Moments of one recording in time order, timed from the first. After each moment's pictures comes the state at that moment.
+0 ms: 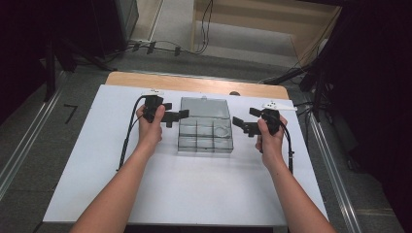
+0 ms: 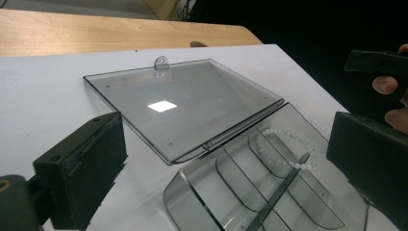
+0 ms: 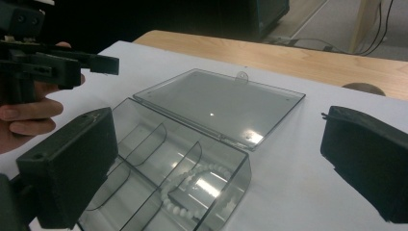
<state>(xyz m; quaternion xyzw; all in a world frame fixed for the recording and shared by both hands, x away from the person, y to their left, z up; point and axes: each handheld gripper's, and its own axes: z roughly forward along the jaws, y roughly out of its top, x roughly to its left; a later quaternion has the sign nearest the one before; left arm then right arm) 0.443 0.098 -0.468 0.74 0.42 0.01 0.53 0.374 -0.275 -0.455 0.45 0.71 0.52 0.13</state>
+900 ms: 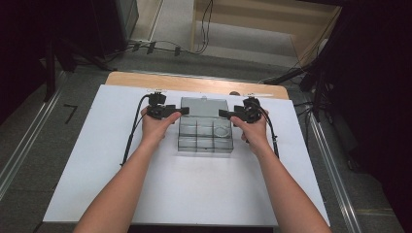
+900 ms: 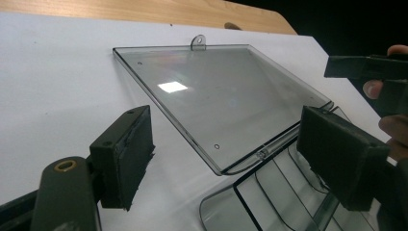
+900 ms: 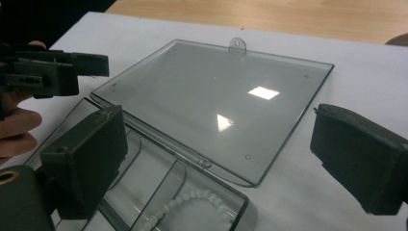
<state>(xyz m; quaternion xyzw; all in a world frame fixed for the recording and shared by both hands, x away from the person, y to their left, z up) 0.468 0.089 -0.489 0.73 0.47 -0.01 0.49 0.439 -0.243 -0.482 0.51 0.72 0.46 0.05</state>
